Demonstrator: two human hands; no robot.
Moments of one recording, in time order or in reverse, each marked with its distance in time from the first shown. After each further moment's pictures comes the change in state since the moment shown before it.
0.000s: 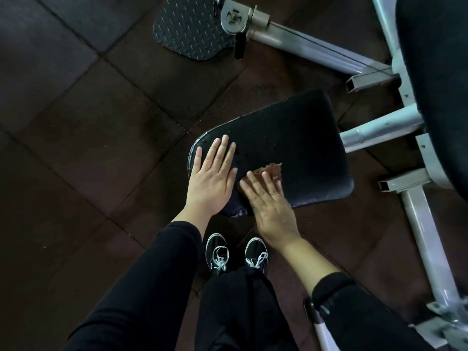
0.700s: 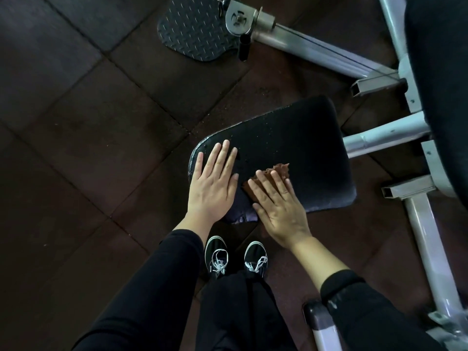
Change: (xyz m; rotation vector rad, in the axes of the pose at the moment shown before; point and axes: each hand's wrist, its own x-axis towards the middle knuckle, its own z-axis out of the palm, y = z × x) left_hand 0.000 0.006 0.001 -0.010 0.054 -0.024; right_hand 0.009 0.027 -0.005 -0.126 0.012 -0.053
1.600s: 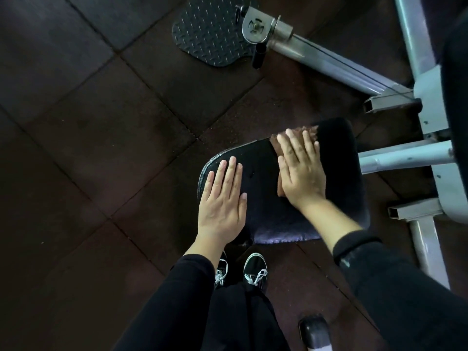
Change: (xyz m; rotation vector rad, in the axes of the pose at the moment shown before) left_hand 0.000 0.004 0.005 -0.036 0.037 -0.103; right_hand 0.115 0.040 -0.032 0.020 0.100 0.176
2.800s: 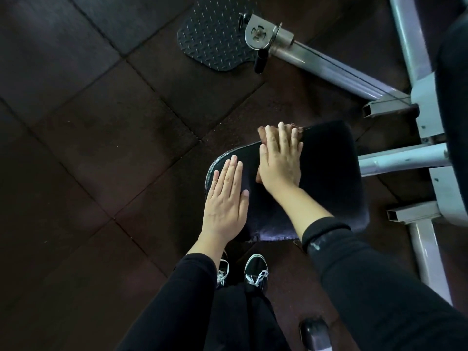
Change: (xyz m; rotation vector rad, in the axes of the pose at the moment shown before) left_hand -0.002 -0.003 -0.005 -0.304 0.080 0.001; right_hand 0.028 -0.060 0.001 0.083 -0.152 0.265
